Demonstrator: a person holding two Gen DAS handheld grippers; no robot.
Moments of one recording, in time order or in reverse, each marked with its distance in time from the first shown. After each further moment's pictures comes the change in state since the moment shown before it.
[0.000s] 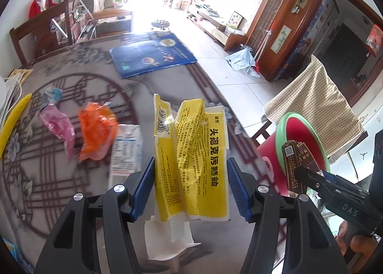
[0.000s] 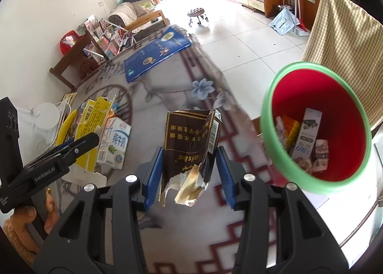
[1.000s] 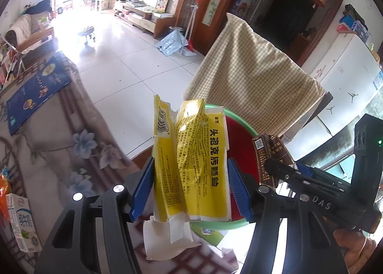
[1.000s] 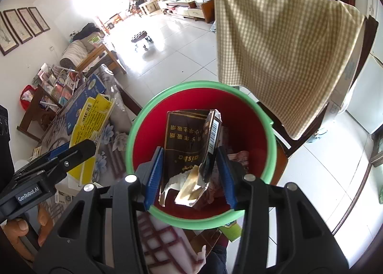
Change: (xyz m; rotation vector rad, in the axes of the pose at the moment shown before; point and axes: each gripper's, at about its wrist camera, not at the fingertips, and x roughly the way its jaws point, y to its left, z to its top) left arm 0.072 -0.223 0.031 0.297 0.089 -0.257; right arm -0.057 -0.191 0.019 0.263 -0.106 -0.177
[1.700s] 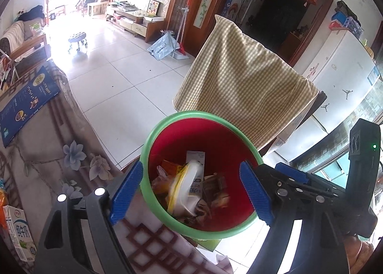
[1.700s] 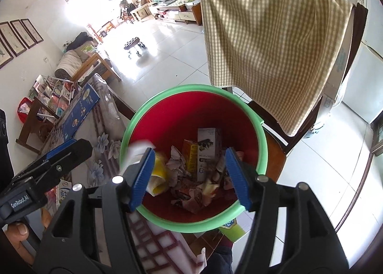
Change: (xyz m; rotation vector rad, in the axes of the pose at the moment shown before) left arm 0.003 -0.012 0.009 0.029 -0.018 -0.027; right arm -0.004 -0.011 0.001 0.058 -0.019 -0.012
